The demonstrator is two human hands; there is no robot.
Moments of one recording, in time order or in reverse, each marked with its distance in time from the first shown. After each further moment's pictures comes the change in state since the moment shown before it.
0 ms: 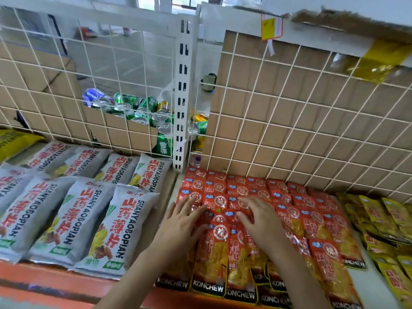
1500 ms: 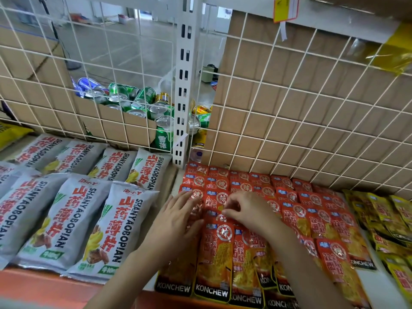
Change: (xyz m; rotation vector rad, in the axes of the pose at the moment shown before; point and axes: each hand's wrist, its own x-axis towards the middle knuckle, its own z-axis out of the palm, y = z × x) left_hand -0.002 -0.013 -0.009 -0.129 0.076 0.040; right_hand 0.040 -0.026 -0.003 -0.017 -0.281 -0.047
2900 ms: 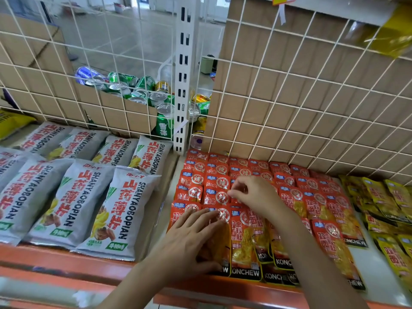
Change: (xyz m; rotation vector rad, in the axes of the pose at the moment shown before) left_hand -0.050 0.021 0.023 0.134 -0.081 0.327; right_hand -0.013 0.008 -0.002 0.074 0.108 0.018
